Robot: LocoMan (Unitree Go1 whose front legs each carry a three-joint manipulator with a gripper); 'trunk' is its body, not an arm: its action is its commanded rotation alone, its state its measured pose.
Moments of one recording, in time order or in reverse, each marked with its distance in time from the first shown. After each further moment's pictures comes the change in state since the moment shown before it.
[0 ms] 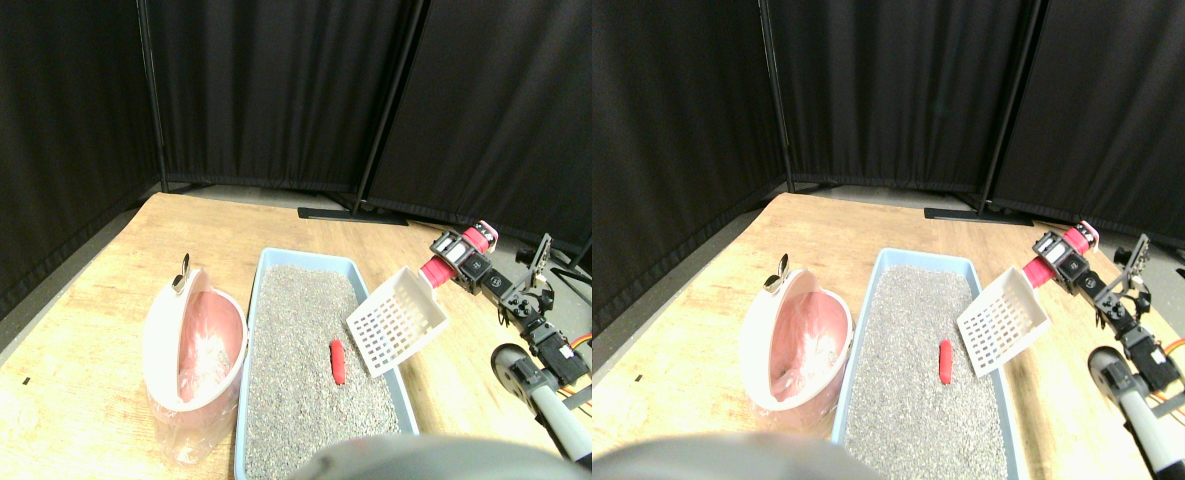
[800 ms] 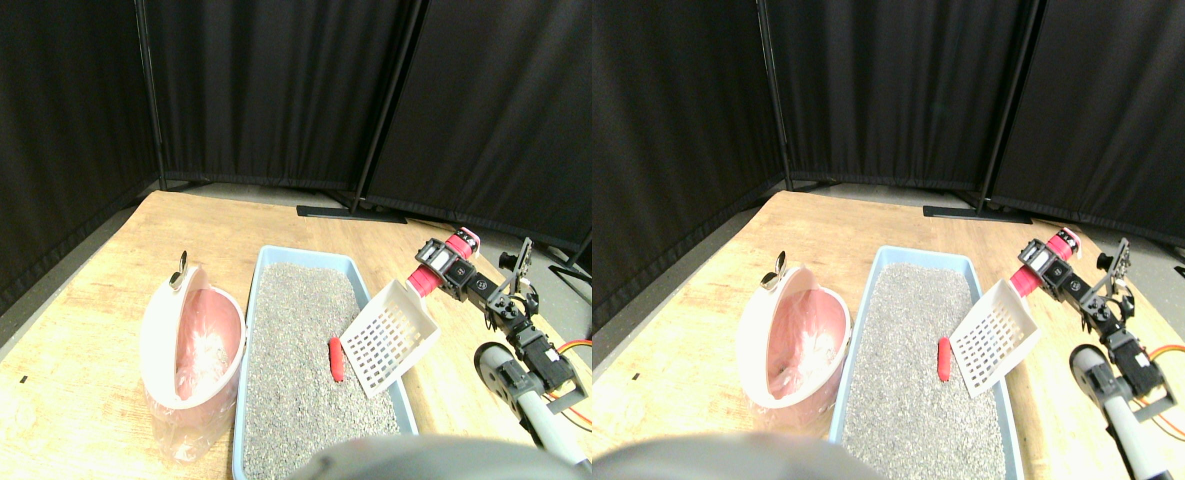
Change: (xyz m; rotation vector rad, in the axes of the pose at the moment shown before) right arm 0.001 0.023 -0.003 -0.025 0.052 0.072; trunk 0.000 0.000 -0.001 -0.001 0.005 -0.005
